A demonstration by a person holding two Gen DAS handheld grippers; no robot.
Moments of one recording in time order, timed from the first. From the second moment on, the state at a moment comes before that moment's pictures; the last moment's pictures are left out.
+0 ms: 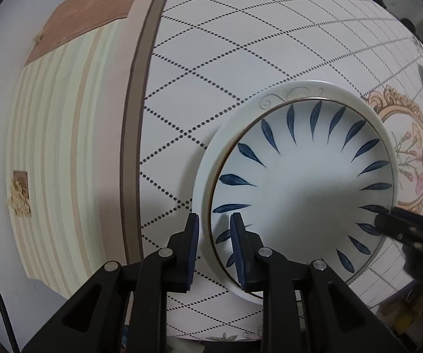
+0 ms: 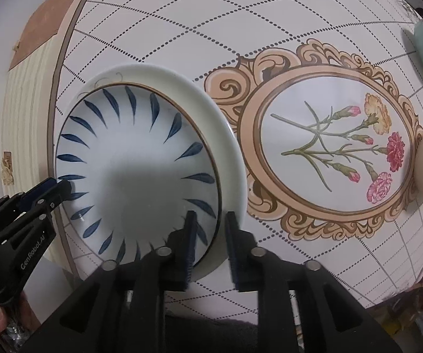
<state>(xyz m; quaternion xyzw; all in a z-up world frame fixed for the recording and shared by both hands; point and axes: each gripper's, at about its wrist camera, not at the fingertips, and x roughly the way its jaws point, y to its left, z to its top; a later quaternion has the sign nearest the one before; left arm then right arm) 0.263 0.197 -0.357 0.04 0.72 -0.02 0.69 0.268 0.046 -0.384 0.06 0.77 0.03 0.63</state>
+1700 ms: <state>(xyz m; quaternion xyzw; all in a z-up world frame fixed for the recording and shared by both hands) 0.149 0.186 -0.081 0.01 0.57 -0.04 0.82 0.136 0.025 -0.067 0.01 0.59 0.01 0.81</state>
